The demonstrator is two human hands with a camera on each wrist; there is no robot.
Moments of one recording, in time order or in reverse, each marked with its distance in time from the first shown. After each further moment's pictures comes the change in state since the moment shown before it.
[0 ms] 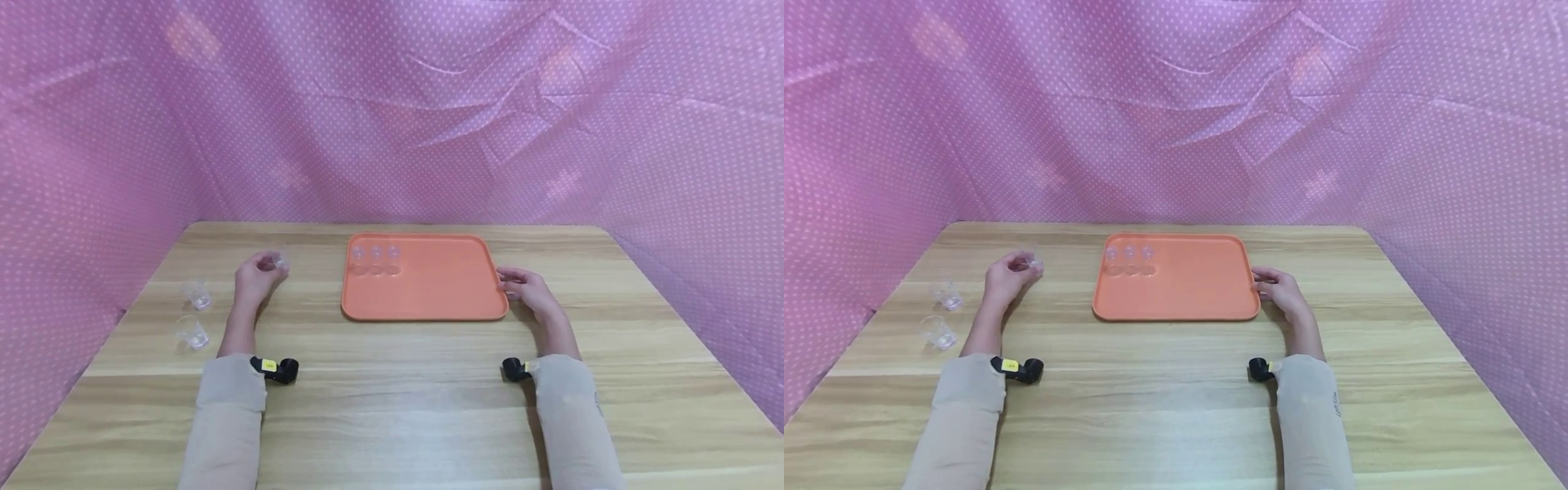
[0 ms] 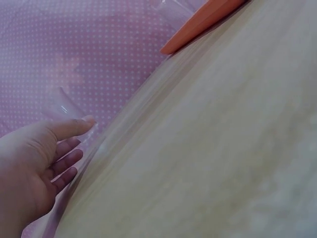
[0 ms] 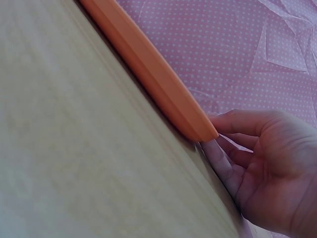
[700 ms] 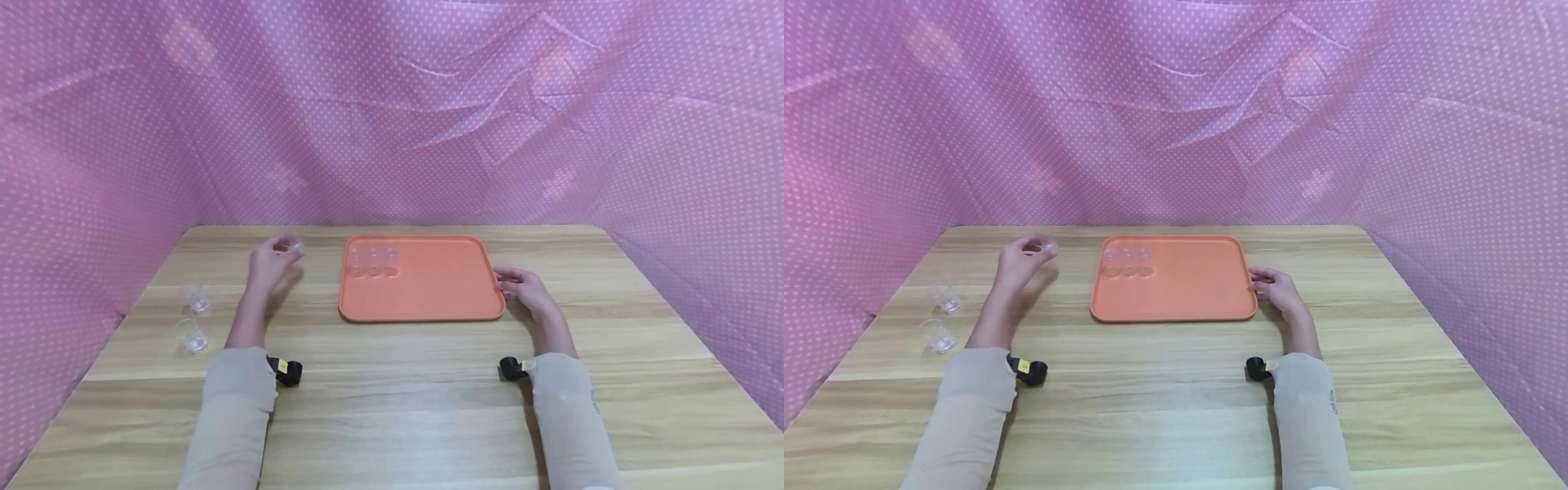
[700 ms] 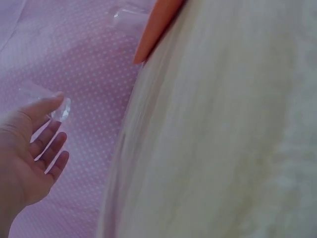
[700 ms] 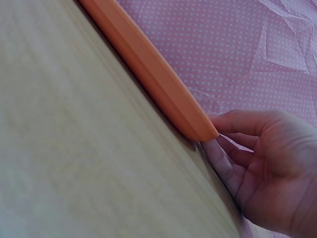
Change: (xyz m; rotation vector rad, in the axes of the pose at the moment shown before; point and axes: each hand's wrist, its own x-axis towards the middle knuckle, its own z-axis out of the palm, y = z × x) left_hand 0.004 0.049 0.017 0.065 -0.015 0.197; right_hand 0.000 -0.001 0.000 -0.017 0.002 -0.012
